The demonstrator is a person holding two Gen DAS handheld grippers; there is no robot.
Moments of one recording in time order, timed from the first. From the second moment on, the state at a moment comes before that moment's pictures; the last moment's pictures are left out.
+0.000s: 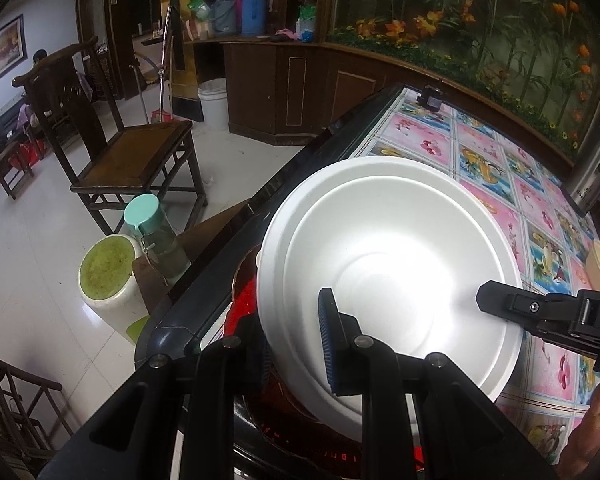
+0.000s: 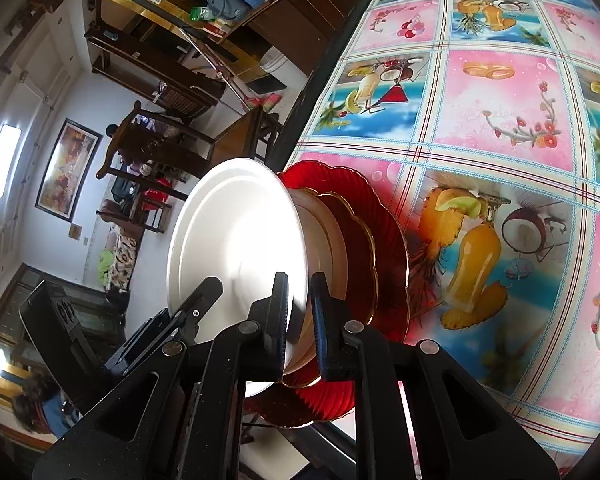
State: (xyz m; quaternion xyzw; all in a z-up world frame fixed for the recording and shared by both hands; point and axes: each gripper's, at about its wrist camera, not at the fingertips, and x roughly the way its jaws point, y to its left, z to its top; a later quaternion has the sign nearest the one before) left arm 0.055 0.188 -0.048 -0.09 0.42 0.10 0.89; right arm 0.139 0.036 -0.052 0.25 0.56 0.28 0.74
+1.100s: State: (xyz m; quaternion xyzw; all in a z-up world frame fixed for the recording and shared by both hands) left arm 0.060 0.180 -0.054 -0.05 0.43 0.11 0.89; right arm 0.137 0.025 -0.061 0.28 0.56 0.28 0.73
